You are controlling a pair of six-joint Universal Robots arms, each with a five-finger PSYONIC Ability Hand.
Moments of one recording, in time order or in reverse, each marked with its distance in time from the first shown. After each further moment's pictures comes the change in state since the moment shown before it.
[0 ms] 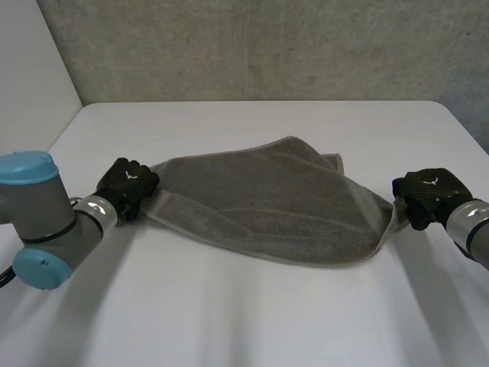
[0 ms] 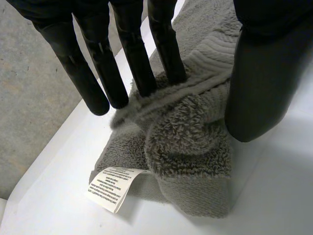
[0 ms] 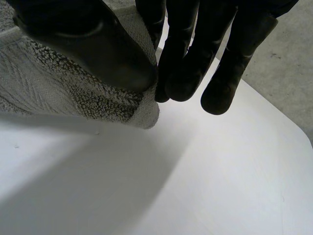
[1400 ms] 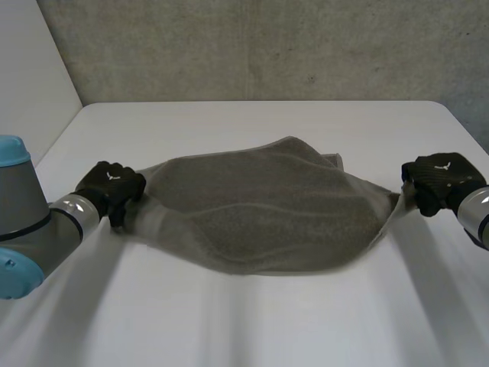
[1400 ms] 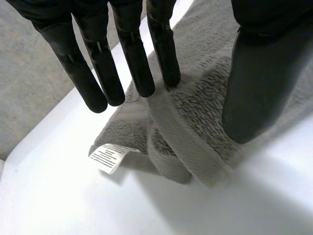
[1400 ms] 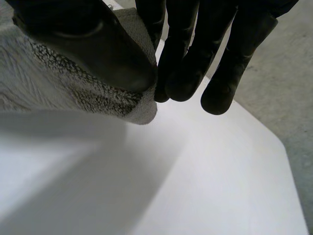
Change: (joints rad) left arm 0.011 0.191 -0.089 -0.186 -0.063 -0.098; right arm -0.007 -0.064 -0.025 0.031 0.010 0.026; left_hand -0.149 -0.136 -0.150 -0.142 -0.151; right_hand 0.000 0.000 0.000 0.000 0.000
